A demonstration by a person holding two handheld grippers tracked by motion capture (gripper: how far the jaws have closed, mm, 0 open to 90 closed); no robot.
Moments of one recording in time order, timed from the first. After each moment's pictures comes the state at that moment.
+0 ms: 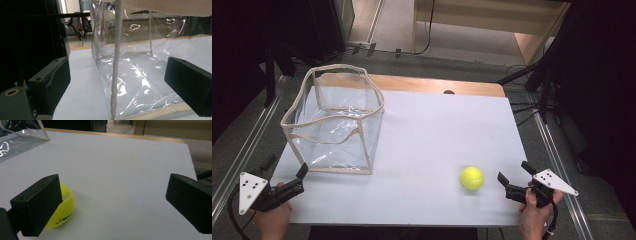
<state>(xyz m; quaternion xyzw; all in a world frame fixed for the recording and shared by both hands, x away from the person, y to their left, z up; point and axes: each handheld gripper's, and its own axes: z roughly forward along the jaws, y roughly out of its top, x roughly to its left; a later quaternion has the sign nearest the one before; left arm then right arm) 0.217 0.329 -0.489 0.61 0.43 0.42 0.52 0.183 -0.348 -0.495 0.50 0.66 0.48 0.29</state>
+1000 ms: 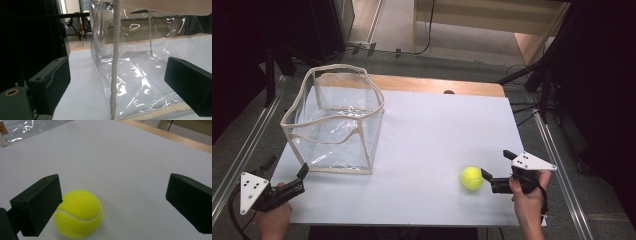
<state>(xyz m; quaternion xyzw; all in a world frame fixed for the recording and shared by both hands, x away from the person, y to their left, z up) 0.216 0.328 -0.489 0.62 0.42 0.42 0.51 0.214 -0.304 -0.451 0.43 0.76 0.42 0.24</state>
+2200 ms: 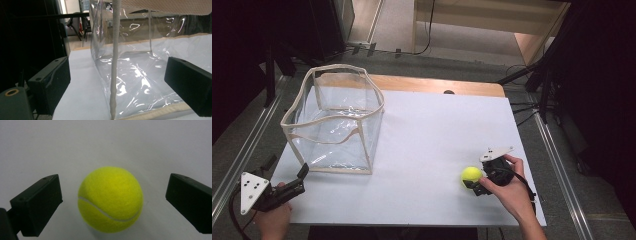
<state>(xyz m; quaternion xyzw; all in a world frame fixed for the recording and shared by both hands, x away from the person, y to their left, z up) 0.216 0.327 -0.489 0.62 0.42 0.42 0.51 0.247 -0.260 -0.464 0.40 0.87 0.28 0.10</state>
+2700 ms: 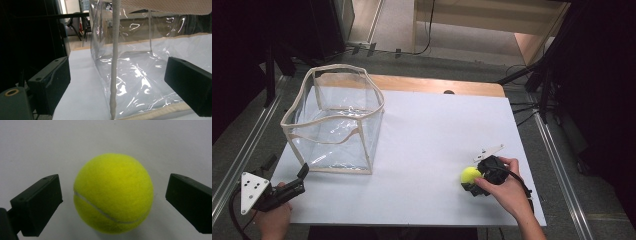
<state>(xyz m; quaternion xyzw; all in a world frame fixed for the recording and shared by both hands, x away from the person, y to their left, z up) 0.216 0.327 -0.489 0.62 0.42 0.42 0.51 0.256 -0.253 -0.476 0.42 0.88 0.22 0.06</state>
